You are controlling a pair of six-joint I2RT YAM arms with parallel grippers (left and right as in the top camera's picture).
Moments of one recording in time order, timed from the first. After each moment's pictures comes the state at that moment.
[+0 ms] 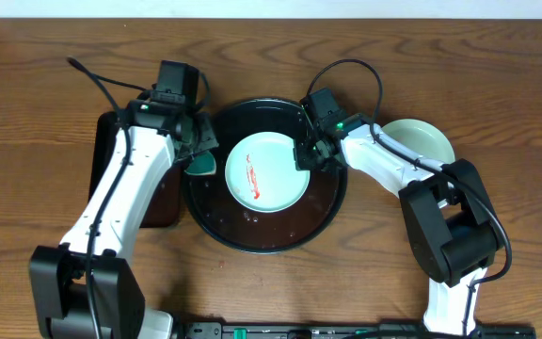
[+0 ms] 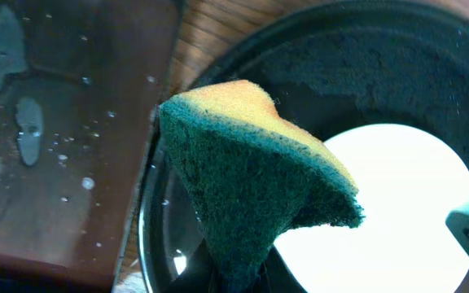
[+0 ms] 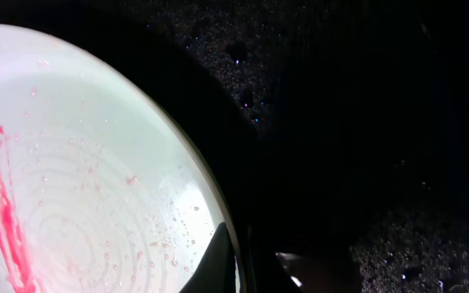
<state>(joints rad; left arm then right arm) -0.18 1.63 1.30 -0.91 -0.03 -0.48 0.51 2.05 1.35 -0.53 -0.17 0.41</state>
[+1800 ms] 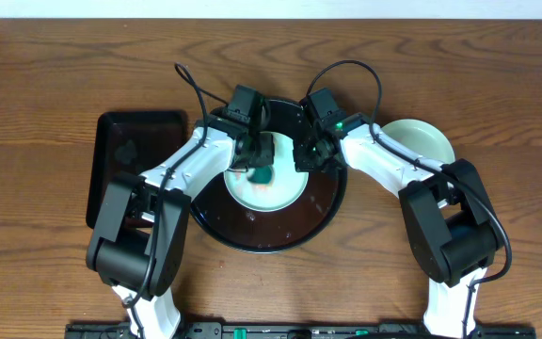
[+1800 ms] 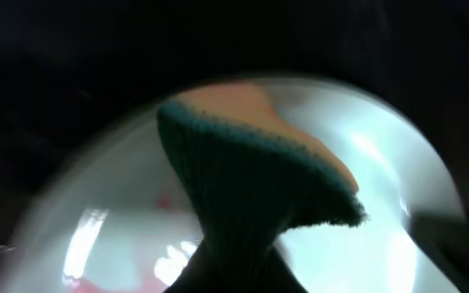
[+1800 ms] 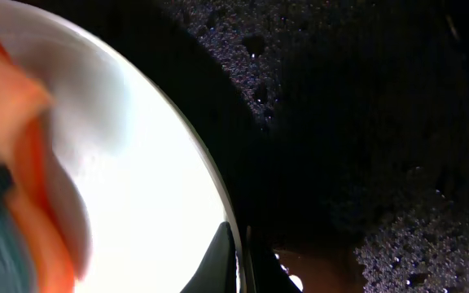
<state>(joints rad) -0.38 1.91 1.22 -0.52 0.11 -0.40 0.51 2.05 1.35 -0.56 -0.18 0.41</state>
